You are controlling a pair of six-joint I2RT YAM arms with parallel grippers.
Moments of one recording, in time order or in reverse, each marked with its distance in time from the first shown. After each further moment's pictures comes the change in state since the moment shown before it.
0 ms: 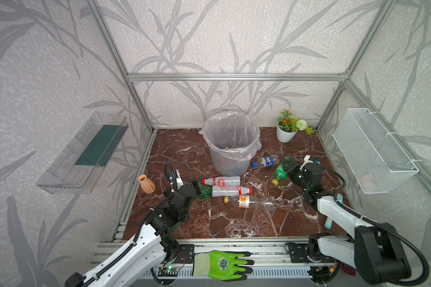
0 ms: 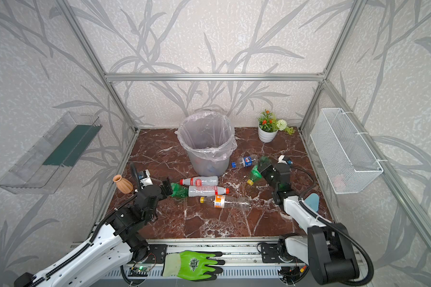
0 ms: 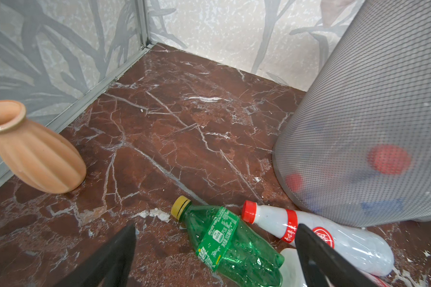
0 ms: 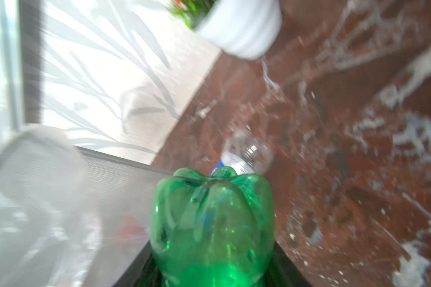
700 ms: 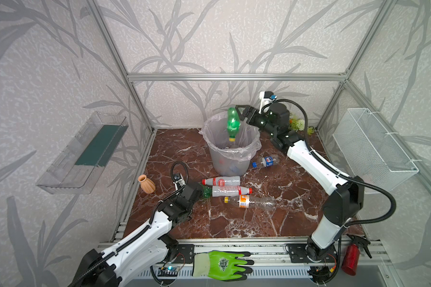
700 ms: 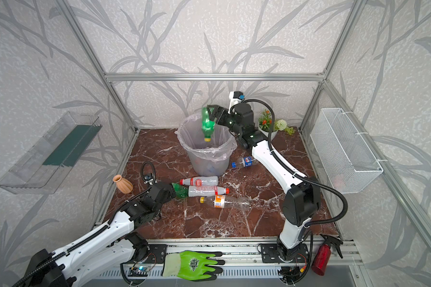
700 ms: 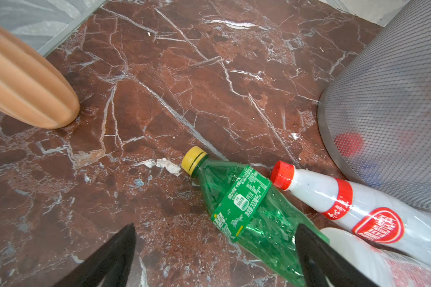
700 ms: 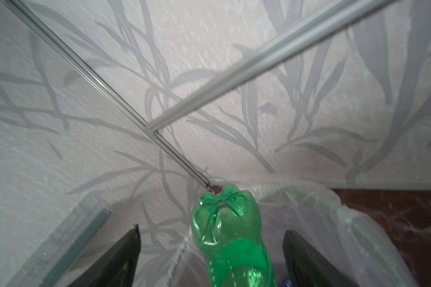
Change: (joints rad) left arm 0.053 0.225 0.017 -0.066 0.149 -0.176; right arm 0.374 0.702 1.160 -0.342 -0.040 -0.299
